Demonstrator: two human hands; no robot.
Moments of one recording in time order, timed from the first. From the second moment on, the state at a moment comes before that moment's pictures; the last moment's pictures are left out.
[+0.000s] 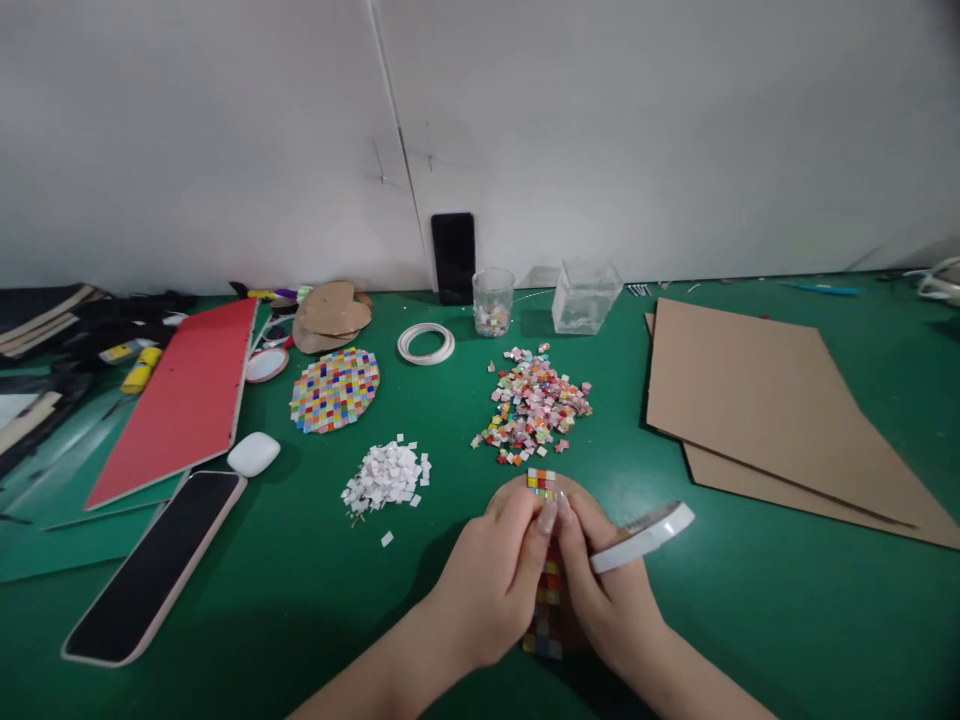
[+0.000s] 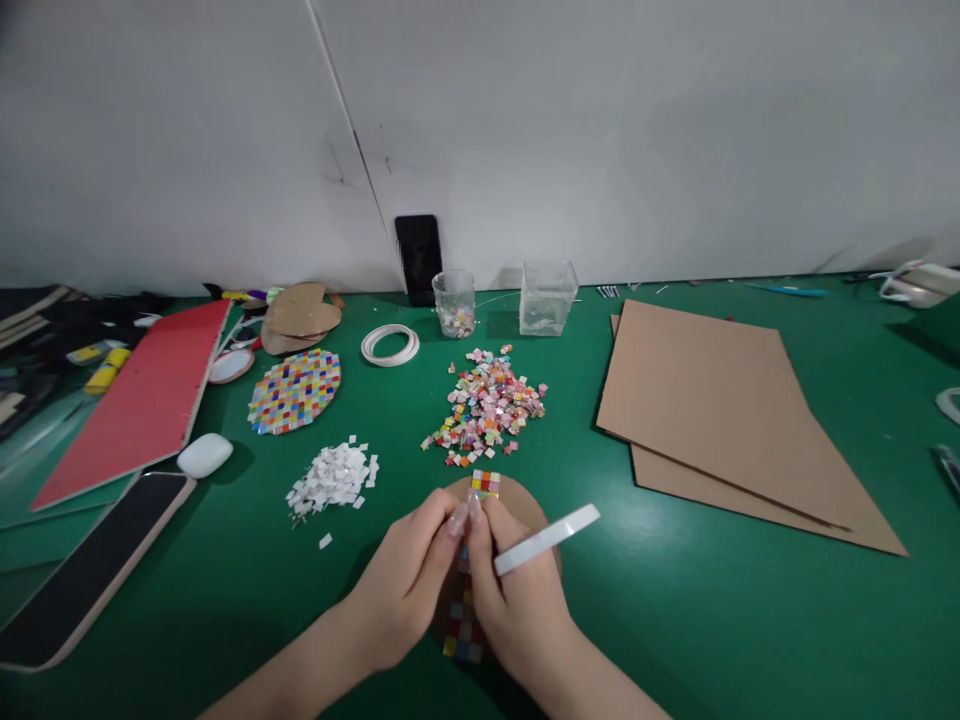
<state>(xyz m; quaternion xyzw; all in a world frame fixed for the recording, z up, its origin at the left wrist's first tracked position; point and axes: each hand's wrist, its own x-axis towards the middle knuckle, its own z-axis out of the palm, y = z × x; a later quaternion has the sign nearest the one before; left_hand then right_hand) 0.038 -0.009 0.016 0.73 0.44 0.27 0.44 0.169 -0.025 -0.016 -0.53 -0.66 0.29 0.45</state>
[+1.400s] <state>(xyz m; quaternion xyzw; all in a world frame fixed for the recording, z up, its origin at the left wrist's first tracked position) 0.017 0.015 0.029 0.47 0.43 0.36 0.68 0.174 -0.022 -0.020 -0.50 -0.65 0.37 0.43</state>
